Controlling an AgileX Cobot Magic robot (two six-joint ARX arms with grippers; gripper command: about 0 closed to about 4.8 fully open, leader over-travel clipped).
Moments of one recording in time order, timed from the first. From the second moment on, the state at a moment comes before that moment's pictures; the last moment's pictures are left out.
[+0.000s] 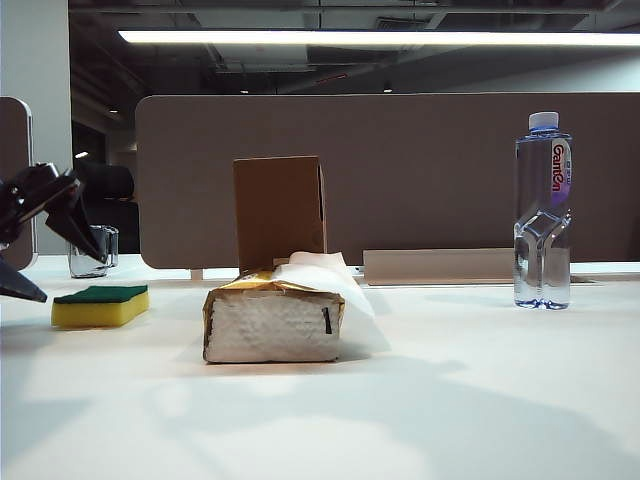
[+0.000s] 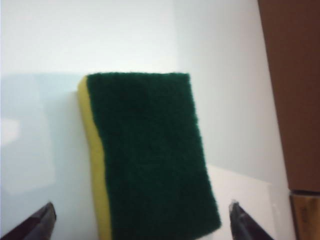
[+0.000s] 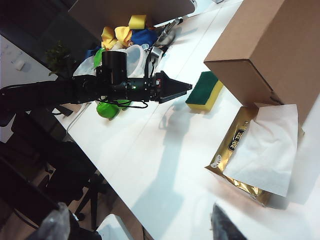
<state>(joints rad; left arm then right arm) 0.14 1.80 1.10 -0.19 0.59 -0.11 0.18 0.88 0.90 -0.38 -0.86 0.44</state>
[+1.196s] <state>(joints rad) 0.08 1.95 1.26 -0.25 0.47 -0.06 0.18 0.89 0.90 -0.38 -0.85 0.44</state>
